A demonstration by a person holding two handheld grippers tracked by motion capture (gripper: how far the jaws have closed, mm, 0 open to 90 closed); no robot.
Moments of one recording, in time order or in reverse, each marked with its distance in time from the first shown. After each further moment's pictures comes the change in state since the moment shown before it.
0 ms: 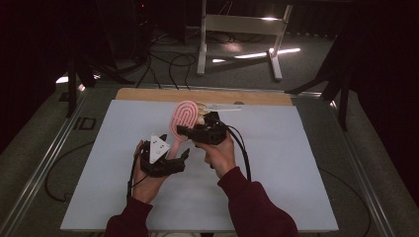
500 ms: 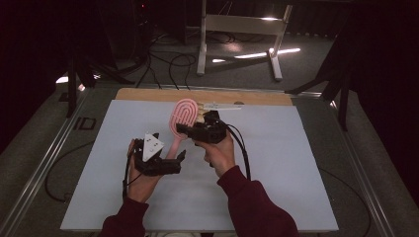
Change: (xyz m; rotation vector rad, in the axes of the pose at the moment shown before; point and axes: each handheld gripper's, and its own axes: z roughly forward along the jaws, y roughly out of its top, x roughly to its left) left arm 0.013 0.001 -0.009 -0.007 -0.008 -0.014; right arm 0.002 0.004 0.000 -0.018 0.004 -0.012
